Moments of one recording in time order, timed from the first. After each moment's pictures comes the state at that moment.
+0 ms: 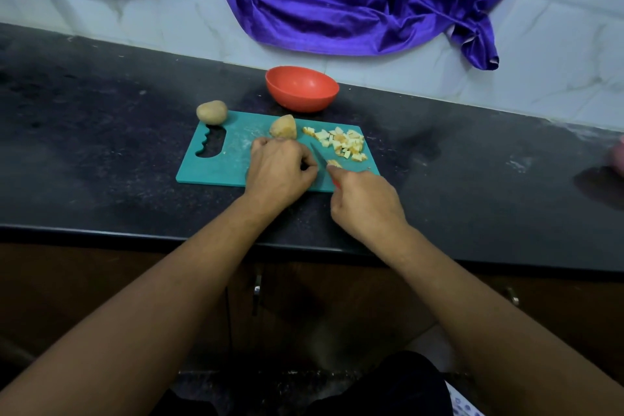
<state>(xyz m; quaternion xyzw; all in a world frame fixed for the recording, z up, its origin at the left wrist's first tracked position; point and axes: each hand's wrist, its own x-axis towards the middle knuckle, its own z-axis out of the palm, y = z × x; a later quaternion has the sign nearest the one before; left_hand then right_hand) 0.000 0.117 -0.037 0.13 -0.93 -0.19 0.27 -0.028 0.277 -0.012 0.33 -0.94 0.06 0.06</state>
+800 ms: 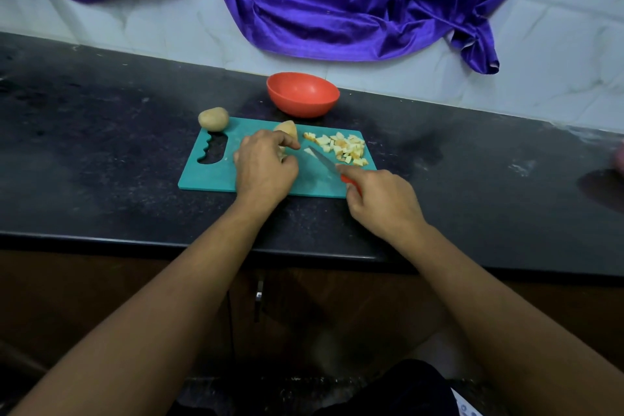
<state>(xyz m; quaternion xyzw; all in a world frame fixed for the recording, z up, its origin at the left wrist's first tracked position) 0.001 0.103 -0.037 0.23 -0.86 -0.33 0.31 -0.060 0.297 -0.017 0.36 -0.92 0.08 0.11</state>
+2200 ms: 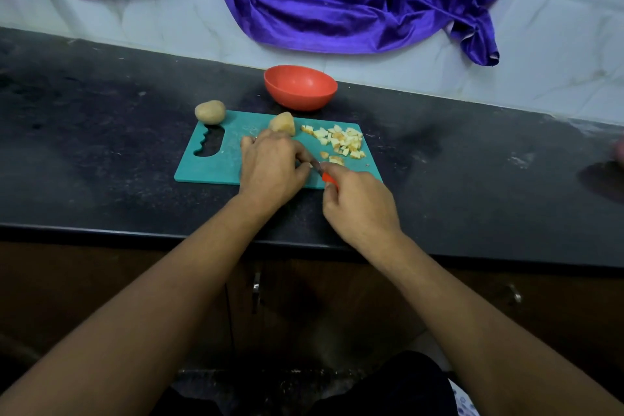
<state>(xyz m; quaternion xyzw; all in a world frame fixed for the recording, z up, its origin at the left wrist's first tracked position) 0.006 0.118 -0.033 0.16 -0.94 -0.13 0.28 -0.016 0.279 -0.022 0.32 -0.92 0.17 0.11</state>
